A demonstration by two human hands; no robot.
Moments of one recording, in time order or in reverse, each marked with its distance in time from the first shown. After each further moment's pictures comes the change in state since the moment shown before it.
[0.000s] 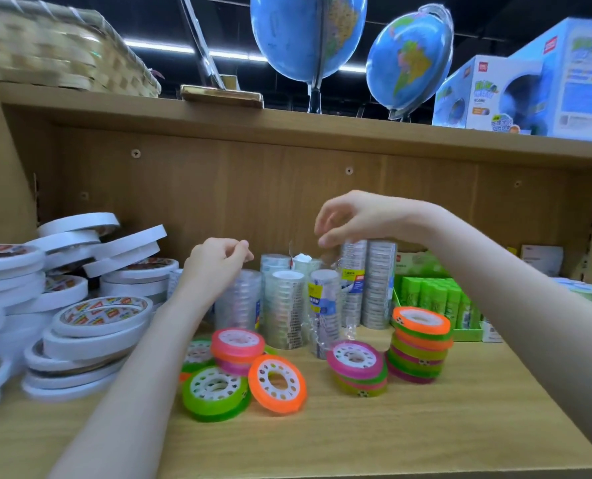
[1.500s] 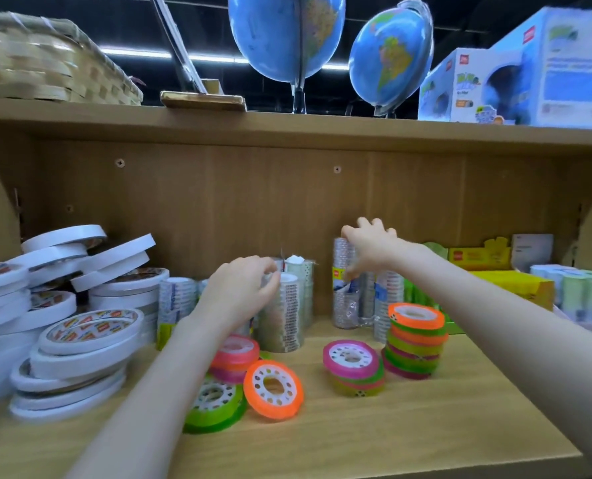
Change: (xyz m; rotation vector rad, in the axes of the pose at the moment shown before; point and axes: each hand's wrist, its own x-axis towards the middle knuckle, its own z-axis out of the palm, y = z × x) left_hand -0.010 0.019 0.032 0.463 -0.128 0.323; right_hand 0.016 0.057 0.042 -0.527 0.164 0.312
